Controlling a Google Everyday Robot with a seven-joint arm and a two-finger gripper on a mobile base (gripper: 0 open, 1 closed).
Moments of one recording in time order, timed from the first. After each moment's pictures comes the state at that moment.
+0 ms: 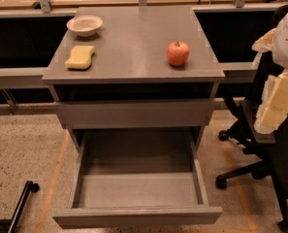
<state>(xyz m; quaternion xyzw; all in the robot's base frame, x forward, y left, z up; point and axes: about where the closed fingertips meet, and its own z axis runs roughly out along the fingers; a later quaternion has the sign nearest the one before) 0.438 -0.217 0.977 -0.60 0.78 -0.04 0.16</state>
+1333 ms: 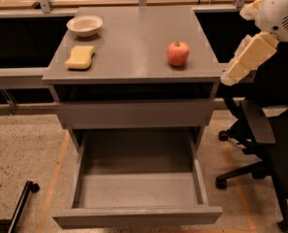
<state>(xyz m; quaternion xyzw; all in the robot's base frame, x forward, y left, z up) 0.533 -0.191 1.007 -0.55 0.77 0.02 0.32</state>
